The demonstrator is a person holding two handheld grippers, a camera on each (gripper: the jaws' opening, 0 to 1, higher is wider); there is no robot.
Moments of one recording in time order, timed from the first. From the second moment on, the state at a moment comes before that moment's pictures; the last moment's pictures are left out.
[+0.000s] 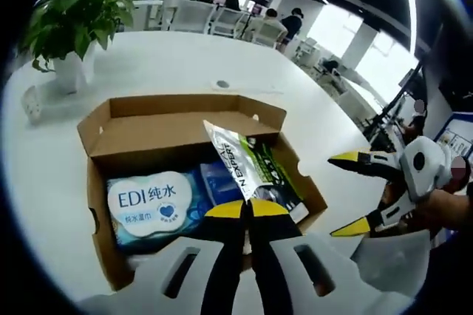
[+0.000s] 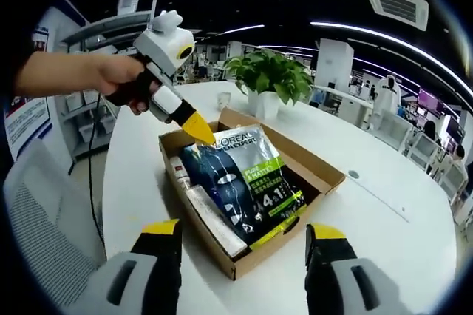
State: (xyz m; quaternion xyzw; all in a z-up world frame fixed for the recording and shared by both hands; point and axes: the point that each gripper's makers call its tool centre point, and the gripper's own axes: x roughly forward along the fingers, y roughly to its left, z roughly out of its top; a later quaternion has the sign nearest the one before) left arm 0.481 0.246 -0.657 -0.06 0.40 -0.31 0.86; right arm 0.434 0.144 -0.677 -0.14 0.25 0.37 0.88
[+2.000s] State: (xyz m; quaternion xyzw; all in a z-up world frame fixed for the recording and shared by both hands) left arm 0.480 0.216 -0.625 -0.02 0.38 -0.35 0.86; right arm 0.467 0.173 -0.699 -0.20 0.25 0.38 0.87
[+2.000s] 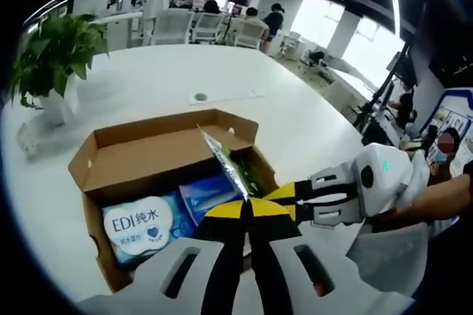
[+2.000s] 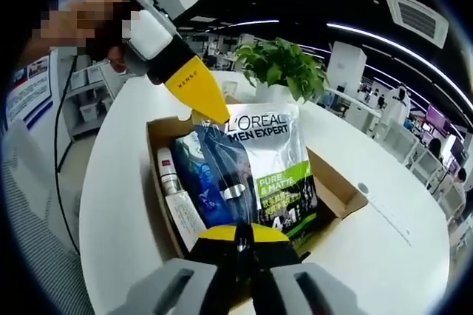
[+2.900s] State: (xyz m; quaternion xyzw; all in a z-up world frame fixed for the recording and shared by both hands) left arm 0.473 0.221 -0.584 -0.02 0.34 -0.36 0.87; right arm 0.466 0.177 -0.656 -0.19 0.22 0.38 0.88
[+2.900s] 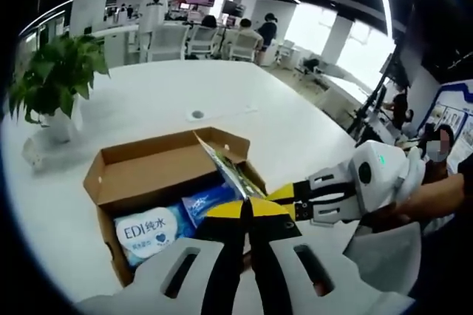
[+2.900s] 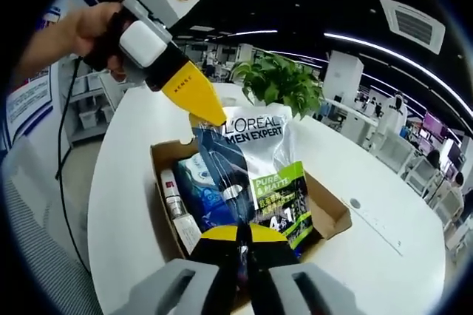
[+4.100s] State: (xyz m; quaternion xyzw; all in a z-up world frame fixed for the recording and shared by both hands) left arm 0.467 0.142 -0.596 0.01 0.35 -0.42 0.84; right arm 0.454 0.098 -0.667 -0.20 0.23 0.32 0.90
